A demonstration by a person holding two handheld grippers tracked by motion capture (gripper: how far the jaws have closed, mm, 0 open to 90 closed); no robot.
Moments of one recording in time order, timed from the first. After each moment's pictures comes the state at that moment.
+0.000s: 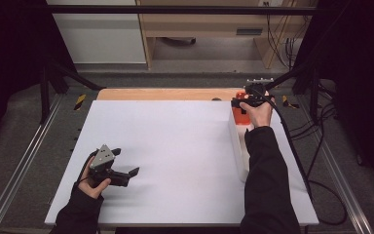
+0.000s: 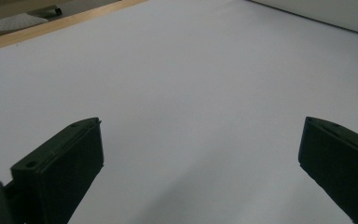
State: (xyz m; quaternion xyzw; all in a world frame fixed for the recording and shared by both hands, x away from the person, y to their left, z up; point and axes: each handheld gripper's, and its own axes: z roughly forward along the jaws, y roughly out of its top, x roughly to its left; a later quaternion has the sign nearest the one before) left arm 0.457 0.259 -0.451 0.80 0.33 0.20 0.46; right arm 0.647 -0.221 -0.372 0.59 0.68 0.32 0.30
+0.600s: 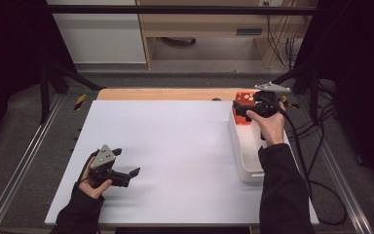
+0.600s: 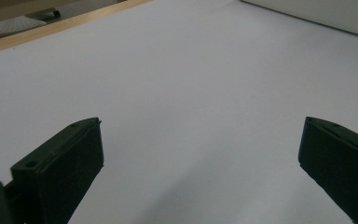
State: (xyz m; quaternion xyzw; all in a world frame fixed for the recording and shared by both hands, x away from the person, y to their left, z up) left arm 0.456 0.257 -0.450 0.80 0.32 0.20 0.47; right arm 0.577 -0.225 -0.340 0.50 0.69 0.43 0.31
